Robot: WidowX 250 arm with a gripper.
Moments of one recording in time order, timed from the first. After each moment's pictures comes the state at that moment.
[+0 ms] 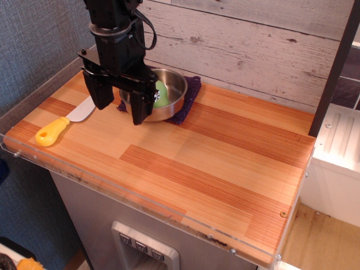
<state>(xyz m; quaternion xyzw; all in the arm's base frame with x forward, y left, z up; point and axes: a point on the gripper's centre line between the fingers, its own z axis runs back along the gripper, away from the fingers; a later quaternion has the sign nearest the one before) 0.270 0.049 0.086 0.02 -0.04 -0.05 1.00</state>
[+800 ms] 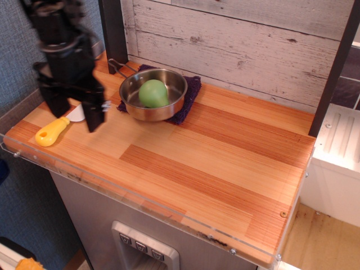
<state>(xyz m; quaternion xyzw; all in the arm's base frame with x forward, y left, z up) 0.244 0.125 0.063 0.04 -0.04 -0.01 1.00</state>
